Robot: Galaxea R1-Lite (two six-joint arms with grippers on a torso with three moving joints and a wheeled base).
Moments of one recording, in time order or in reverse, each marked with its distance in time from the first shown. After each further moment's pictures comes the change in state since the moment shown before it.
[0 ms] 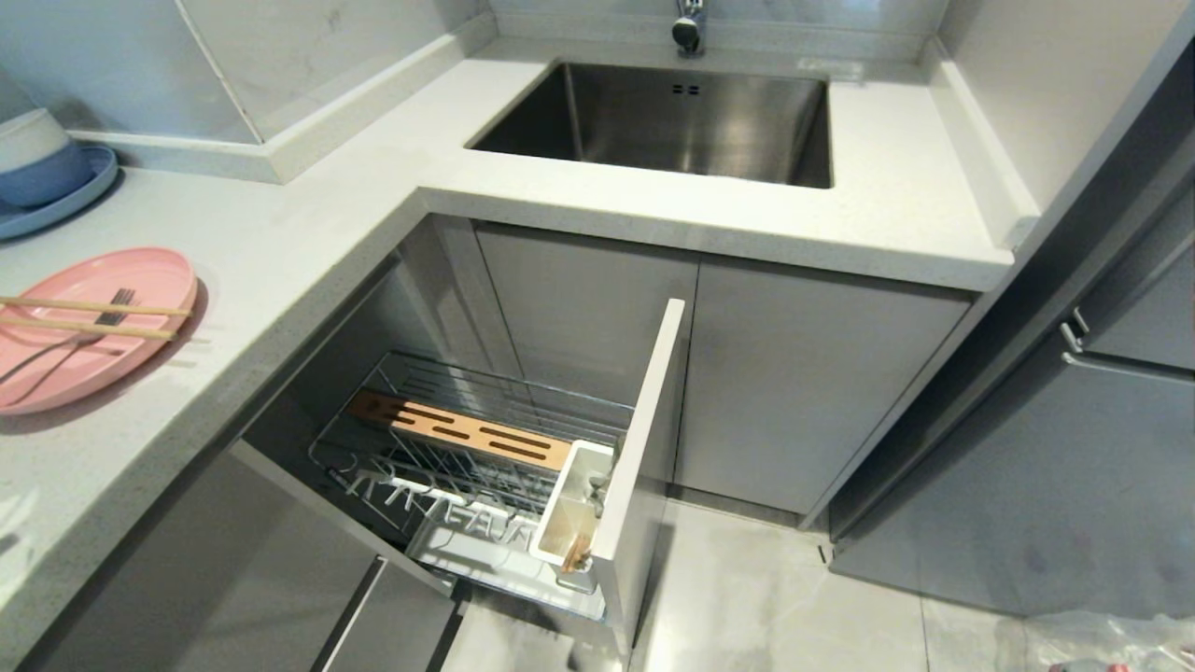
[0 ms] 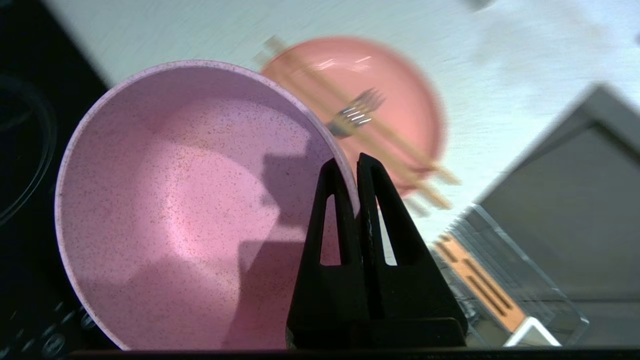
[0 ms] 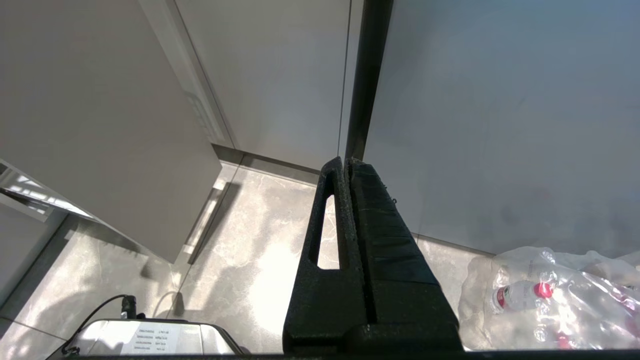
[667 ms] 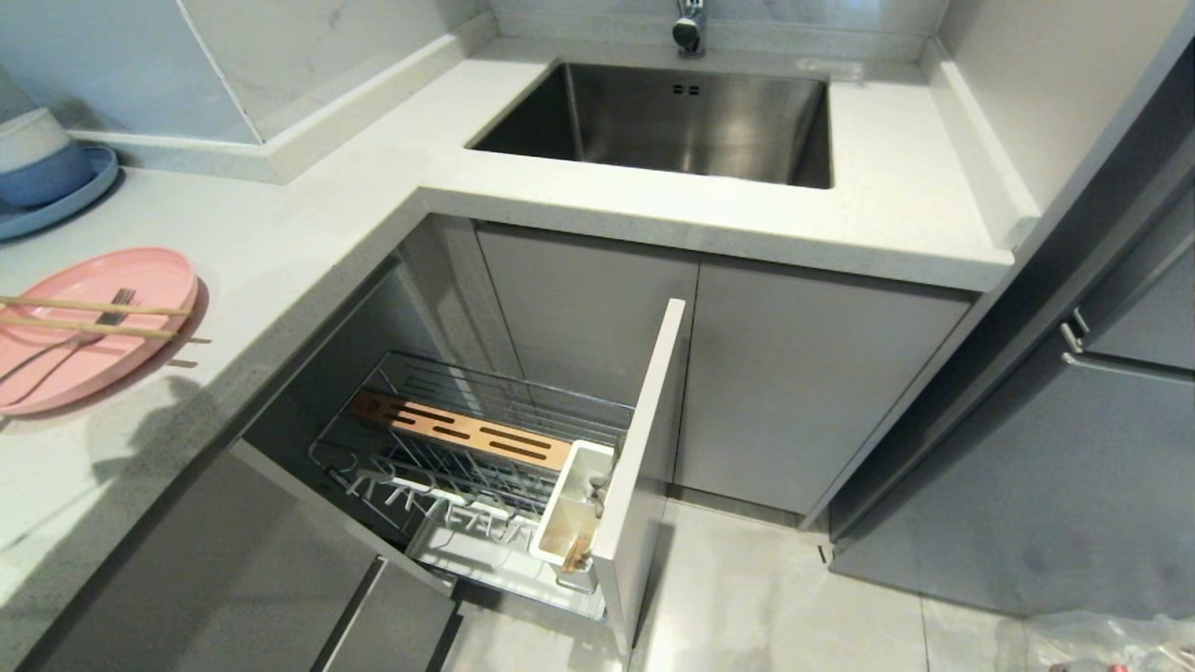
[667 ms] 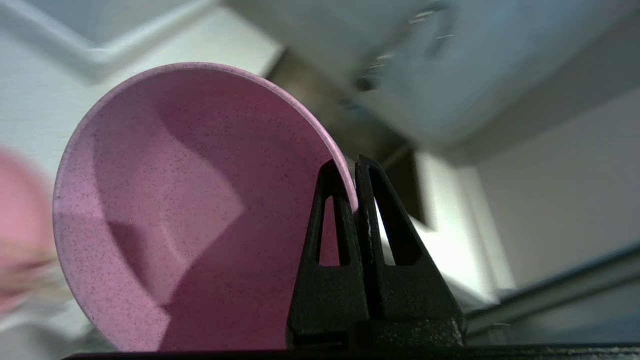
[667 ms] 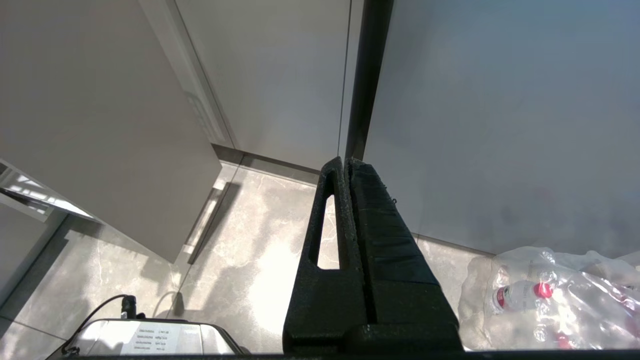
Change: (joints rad) left arm -0.690 -0.032 -0.004 -0.417 0.032 -0.352; right arm 0.000 0.000 0.000 0.000 0.000 0.000
